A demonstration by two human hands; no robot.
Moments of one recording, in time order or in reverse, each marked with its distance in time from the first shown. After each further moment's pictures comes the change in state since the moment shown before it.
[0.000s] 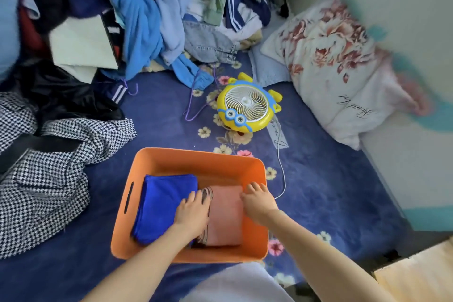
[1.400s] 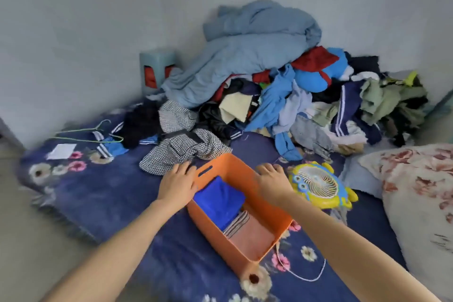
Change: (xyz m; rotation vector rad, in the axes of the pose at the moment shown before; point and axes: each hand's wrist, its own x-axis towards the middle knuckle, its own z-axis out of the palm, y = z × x) left_hand -0.219 0.061 -0.078 0.024 0.697 -0.764; right_hand -0.118 0.008 -0.118 -0.330 0.663 -0.649
